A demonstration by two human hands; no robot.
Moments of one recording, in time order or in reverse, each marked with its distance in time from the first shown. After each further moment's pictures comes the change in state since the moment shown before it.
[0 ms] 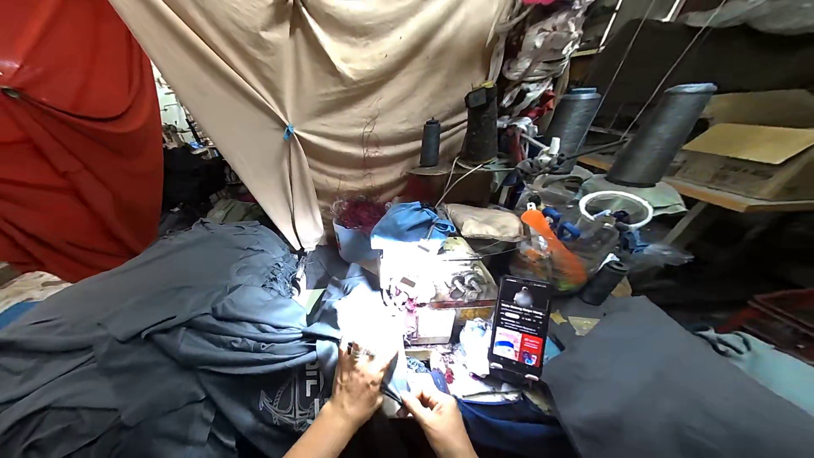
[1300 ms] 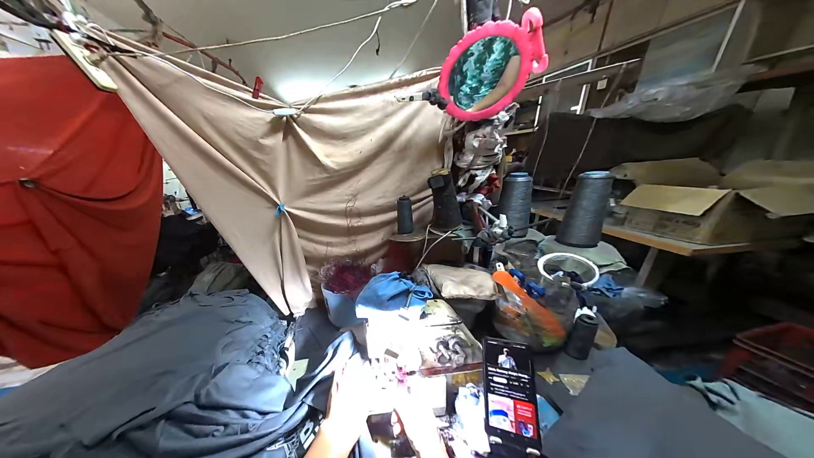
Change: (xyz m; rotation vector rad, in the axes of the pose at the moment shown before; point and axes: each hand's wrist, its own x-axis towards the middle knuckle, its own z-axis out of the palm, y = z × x) left_hand 0.087 -0.035 0.019 -0.185 -0.485 -0.292; right_hand 0.104 -0.019 0.015 0.073 0.132 0.130
